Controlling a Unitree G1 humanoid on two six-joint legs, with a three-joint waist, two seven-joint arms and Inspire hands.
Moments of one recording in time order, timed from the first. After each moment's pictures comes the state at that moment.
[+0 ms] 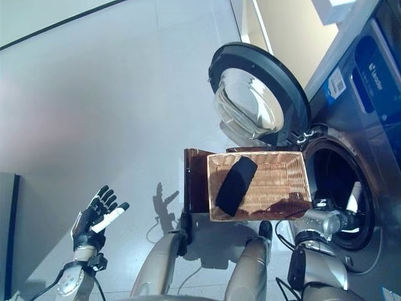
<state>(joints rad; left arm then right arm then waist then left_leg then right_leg) 0.27 0.30 -0.02 0.40 -0.53 -0.44 0.00 -0.48 -0.37 -0.32 1.18 1.22 -0.53 -0.33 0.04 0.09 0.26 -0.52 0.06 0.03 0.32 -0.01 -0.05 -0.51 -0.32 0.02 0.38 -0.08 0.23</state>
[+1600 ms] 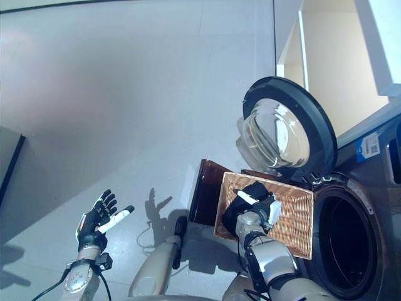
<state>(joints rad) 0.23 0.30 -0.06 0.42 -0.39 -0.41 0.14 -0.62 -0.09 0.11 1.47 0.46 -0.22 -0.69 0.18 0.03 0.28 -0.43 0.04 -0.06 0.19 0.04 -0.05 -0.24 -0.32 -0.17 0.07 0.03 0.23</state>
